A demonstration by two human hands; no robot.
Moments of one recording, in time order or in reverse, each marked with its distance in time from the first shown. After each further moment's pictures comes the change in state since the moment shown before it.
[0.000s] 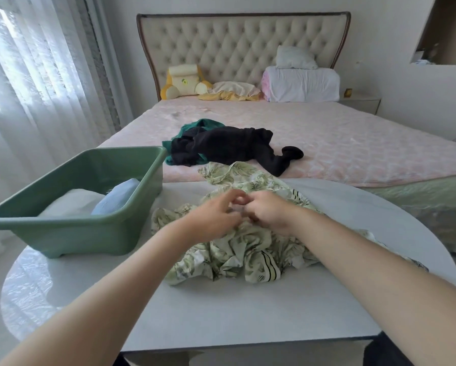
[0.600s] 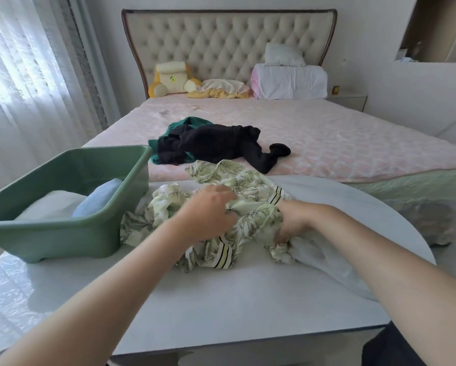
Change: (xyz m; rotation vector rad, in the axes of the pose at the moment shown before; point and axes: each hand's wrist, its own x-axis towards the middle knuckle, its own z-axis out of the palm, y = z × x) left_hand 0.020 0.011 0.015 0.495 0.126 0.114; right_hand -0.020 0.036 -0.073 -1.028 -0.006 0.186
